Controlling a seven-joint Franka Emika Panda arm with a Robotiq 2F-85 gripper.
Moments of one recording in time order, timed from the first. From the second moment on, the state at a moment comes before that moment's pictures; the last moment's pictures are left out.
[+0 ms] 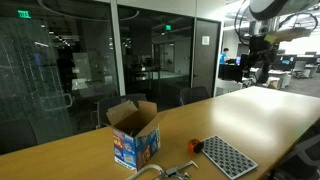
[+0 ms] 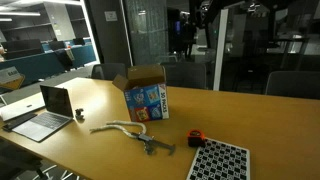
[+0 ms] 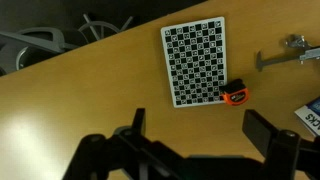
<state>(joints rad) -0.19 -0.47 -0.09 -2.32 -0.25 1.97 0.00</state>
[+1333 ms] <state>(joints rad) -0.16 -0.29 -0.03 -2.42 -0.20 2.13 0.32</state>
